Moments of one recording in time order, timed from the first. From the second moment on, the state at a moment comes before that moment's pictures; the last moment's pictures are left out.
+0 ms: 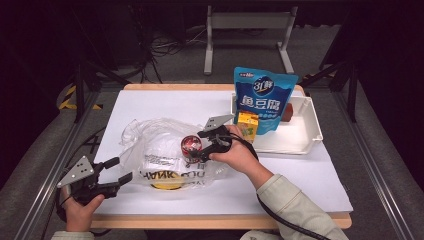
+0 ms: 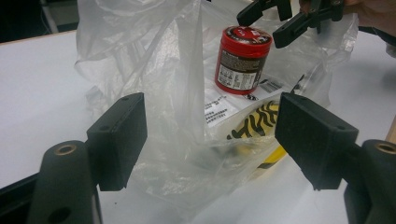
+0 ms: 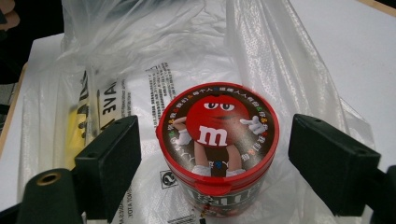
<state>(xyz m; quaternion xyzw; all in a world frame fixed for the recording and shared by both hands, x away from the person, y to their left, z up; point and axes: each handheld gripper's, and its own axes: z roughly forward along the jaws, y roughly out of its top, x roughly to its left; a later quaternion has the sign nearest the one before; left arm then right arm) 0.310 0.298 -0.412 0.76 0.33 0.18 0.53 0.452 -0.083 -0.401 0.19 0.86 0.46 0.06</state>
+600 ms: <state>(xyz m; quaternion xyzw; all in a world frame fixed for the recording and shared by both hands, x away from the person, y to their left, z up) 0.303 0.303 -0.413 0.75 0.34 0.18 0.53 0.456 -0.071 -0.418 0.17 0.87 0.45 0.06</state>
